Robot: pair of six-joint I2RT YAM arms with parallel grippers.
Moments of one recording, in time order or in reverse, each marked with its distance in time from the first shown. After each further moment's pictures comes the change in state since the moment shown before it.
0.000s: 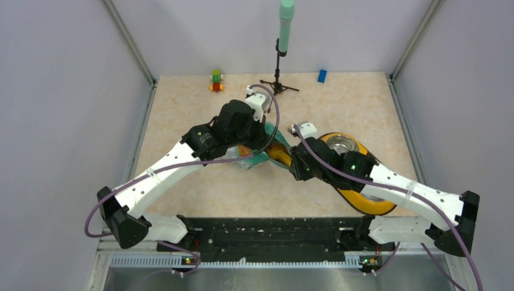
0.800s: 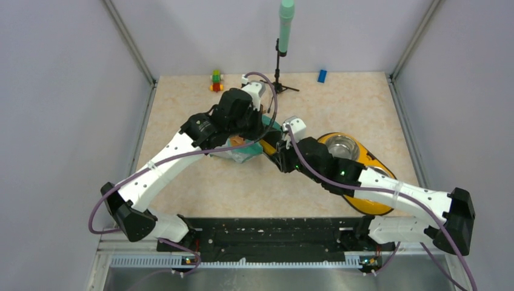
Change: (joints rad) left arm 0.028 0.075 0.166 -0.131 -0.047 -0.056; right arm 0.003 -0.016 -0.218 0.626 -0.018 -0.213
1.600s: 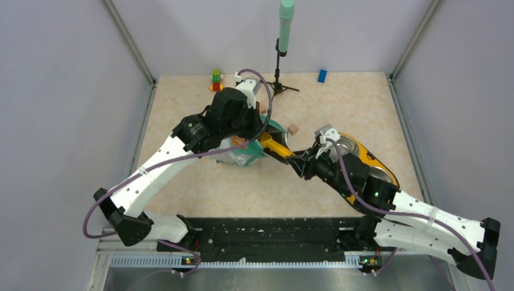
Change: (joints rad) left arm -0.009 -0.045 0.014 0.001 0.004 -0.070; right arm 0.000 -0.366 -0.242 0.180 -0.035 -0.037
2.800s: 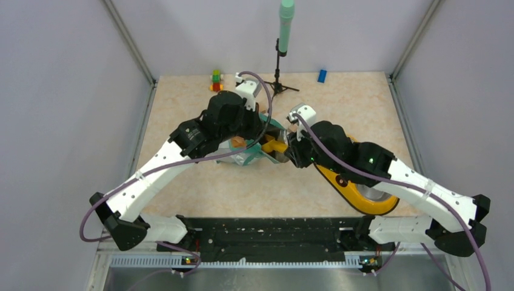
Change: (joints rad) left arm -0.004 -0.029 -0.030 0.061 -0.035 0.122; right arm 0.008 0.335 0.570 -0.649 0.003 -0.052
